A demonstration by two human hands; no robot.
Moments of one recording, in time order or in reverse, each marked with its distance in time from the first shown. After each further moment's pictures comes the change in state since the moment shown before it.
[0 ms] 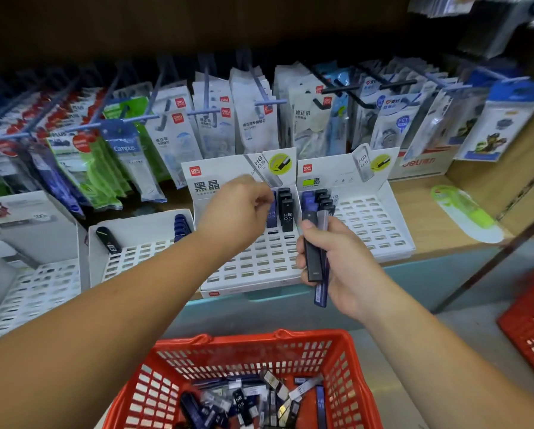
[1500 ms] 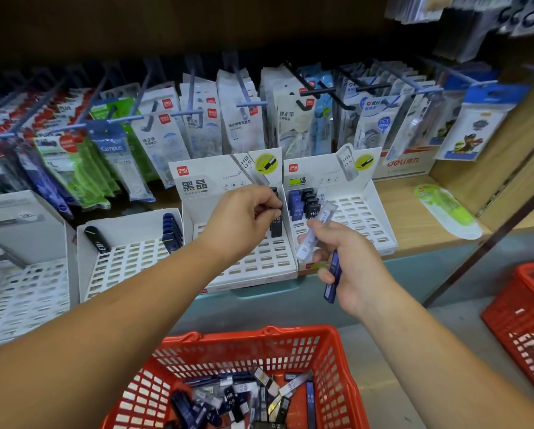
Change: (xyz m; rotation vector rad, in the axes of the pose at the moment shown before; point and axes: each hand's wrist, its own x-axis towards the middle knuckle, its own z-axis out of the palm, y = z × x) left_hand -0.011 0.017 0.018 -0.246 0.000 0.032; right_hand -0.006 -0.003 -0.026 0.084 0.205 0.034
